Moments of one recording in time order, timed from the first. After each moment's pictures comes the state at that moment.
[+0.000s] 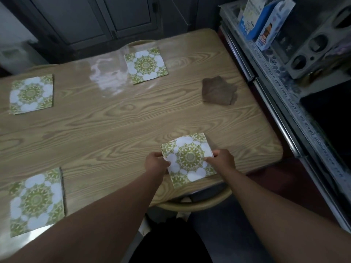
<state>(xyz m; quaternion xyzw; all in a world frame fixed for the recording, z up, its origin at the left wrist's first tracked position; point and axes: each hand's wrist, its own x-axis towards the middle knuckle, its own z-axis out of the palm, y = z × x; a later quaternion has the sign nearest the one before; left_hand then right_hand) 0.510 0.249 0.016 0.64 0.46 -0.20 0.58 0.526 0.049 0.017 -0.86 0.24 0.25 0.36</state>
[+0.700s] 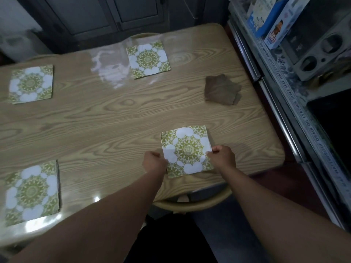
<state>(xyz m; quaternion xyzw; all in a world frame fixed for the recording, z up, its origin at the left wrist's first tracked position) 0.510 0.236 -0.008 0.70 0.50 -0.13 0.48 0.542 0.044 0.008 -0.86 0.26 0.22 0.36</state>
